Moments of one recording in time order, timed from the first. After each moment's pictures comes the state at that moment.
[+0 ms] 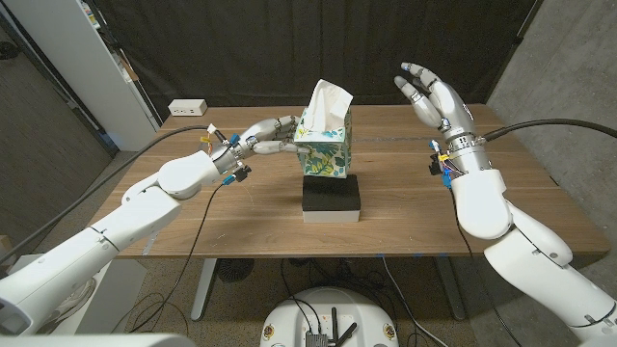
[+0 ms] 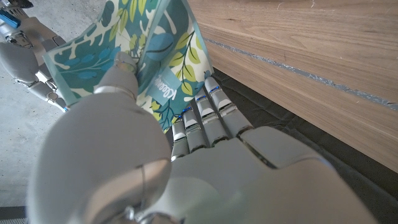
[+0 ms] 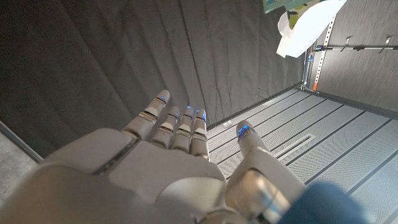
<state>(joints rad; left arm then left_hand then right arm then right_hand) 0.96 0.91 0.37 -1.87 -0.35 -0.27 -0.21 1.03 0.06 0.27 -0.16 0.19 0.19 0.02 0.66 0.23 0.41 -0.09 0.24 0.35 0.53 -0.05 0.19 0.18 0.51 -0.05 0.23 0.18 -1.36 -0.71 -0.15 -2.42 -0.38 -0.19 -0.41 0.23 0.15 0.55 -0.03 0.18 0.32 0.00 0.20 0.18 0.26 -0.04 0.20 0.19 0.12 -0.04 0.25 0.23 0.30 -0.01 0.21 0.17</state>
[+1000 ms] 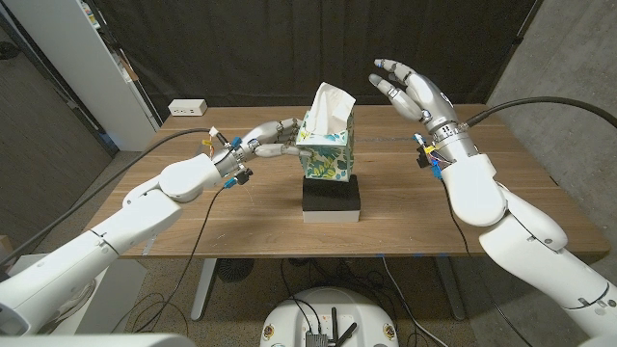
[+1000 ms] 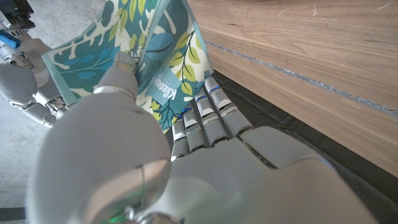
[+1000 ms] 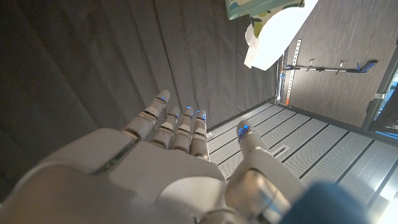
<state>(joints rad) 0.98 0.92 0.37 -1.89 -0.35 -0.27 -0.20 1.03 0.06 0.27 -0.16 0.20 0.19 0.02 0.67 0.22 0.41 -0.09 0.24 0.36 0.53 -0.05 0.19 0.18 0.51 -0.05 0.23 0.18 -1.26 -0.76 -0.21 -2.45 -0.39 -0.22 -0.28 0.23 0.15 0.54 -0.04 0.18 0.31 0.00 0.20 0.18 0.26 -0.04 0.20 0.19 0.12 -0.04 0.25 0.23 0.30 -0.01 0.21 0.17</state>
